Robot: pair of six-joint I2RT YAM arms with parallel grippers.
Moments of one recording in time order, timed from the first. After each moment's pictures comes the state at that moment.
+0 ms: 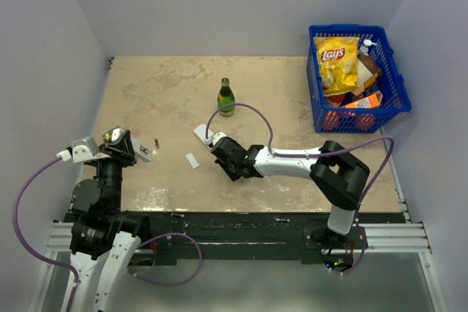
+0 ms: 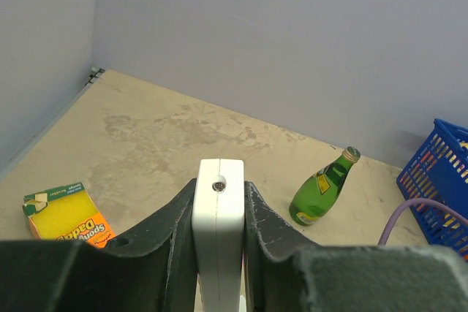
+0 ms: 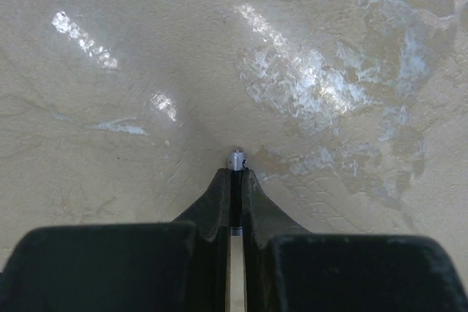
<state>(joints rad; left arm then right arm) -0.23 0.14 0.59 -0.28 -0.34 -0.32 1.04 1.80 1.09 -0.33 0.26 0.24</state>
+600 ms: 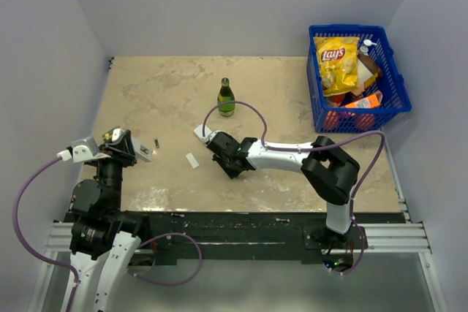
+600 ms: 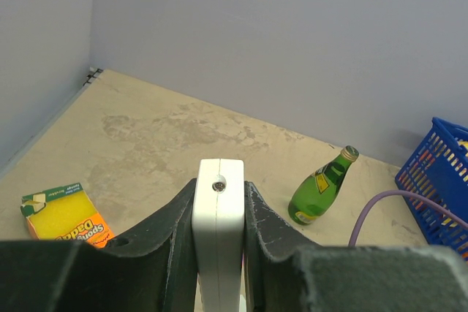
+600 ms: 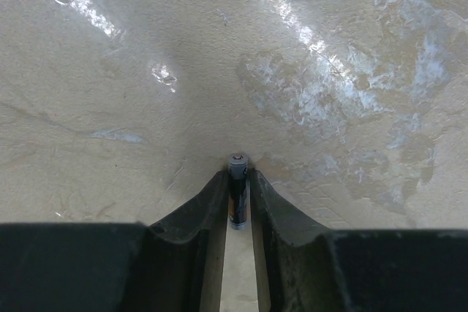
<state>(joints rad) -0.23 0.14 0.59 -0.28 -0.33 -0.32 1.01 1.89 1.22 -0.47 0.21 0.24</state>
